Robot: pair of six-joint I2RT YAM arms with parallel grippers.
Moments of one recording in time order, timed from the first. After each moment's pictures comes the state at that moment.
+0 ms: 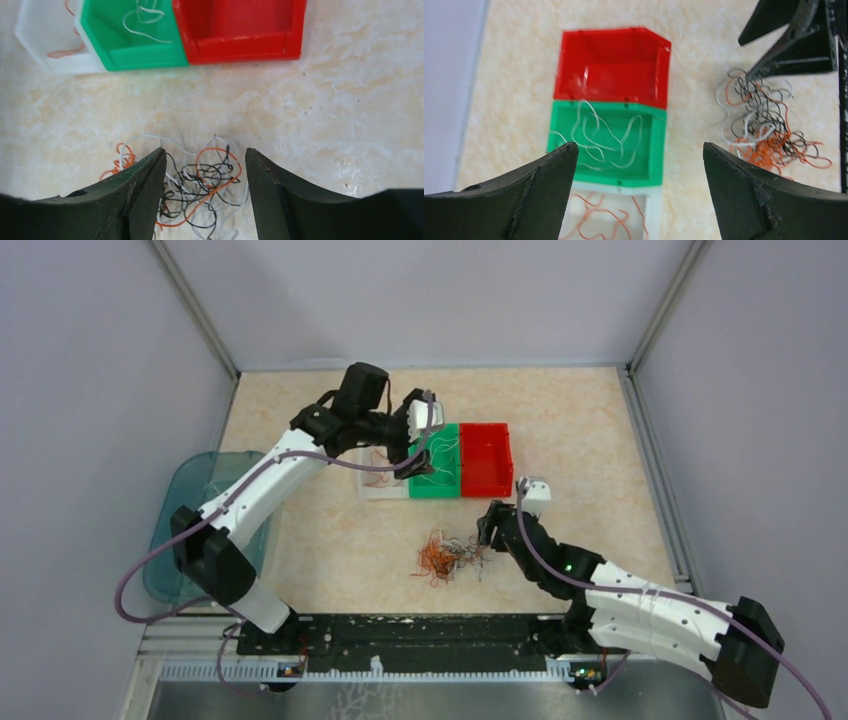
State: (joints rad) left arm -0.62 1.60 1.57 -0.60 0.62 0.69; right arm 0.96 0.77 0.42 -0.17 0.60 0.72
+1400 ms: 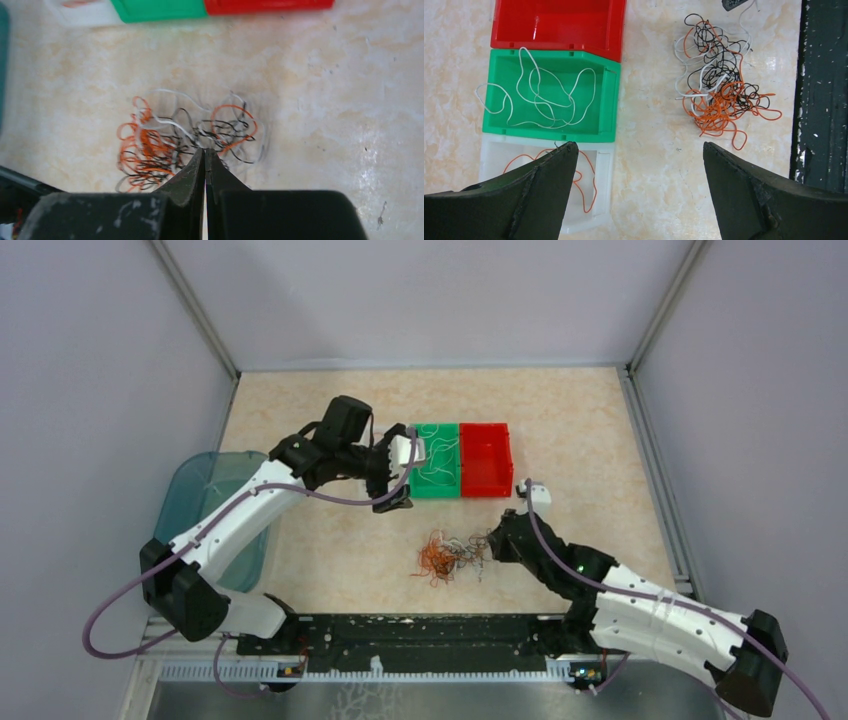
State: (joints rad) left arm -0.63 1.38 1.28 -0.68 0.56 0.71; right arm 0.95 0.71 0.42 -0.39 0.41 0.81
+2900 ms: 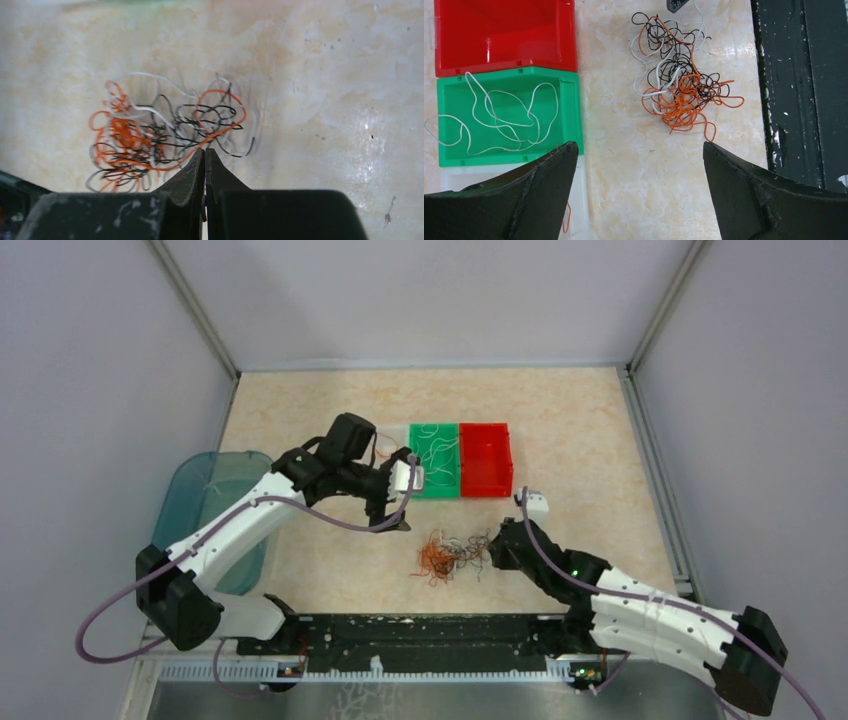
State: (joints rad) left arm -0.67 1.33 1.19 -0.71 0.66 0.82; right arm 0.95 0.74 0.36 -0.33 0.39 0.83
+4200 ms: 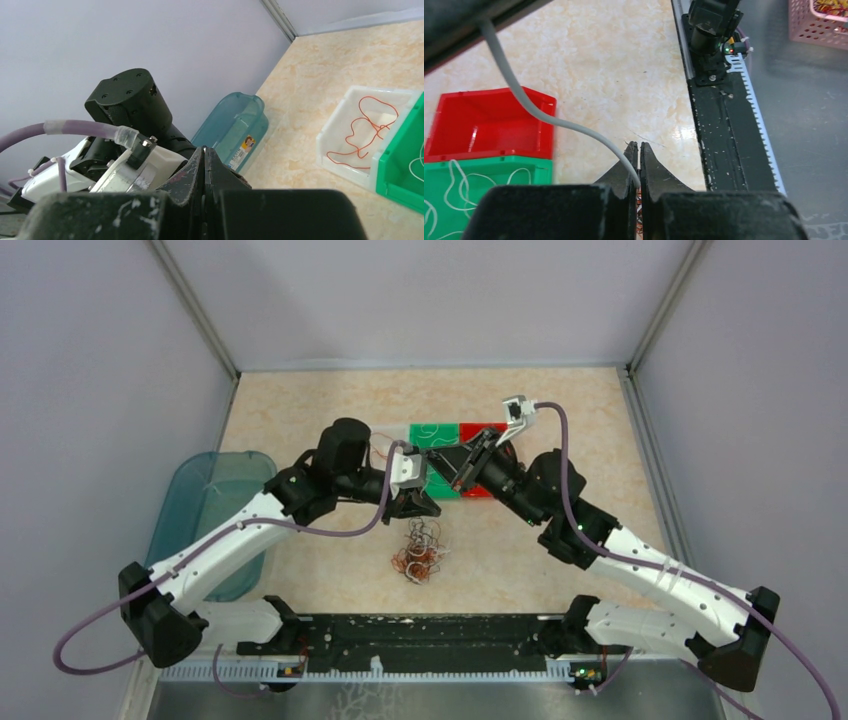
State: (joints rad) left arm -0.78 1.22 1.11 -0.35 0.83 0.38; right arm 0.95 0.94 0.95 0.13 0.10 0.73
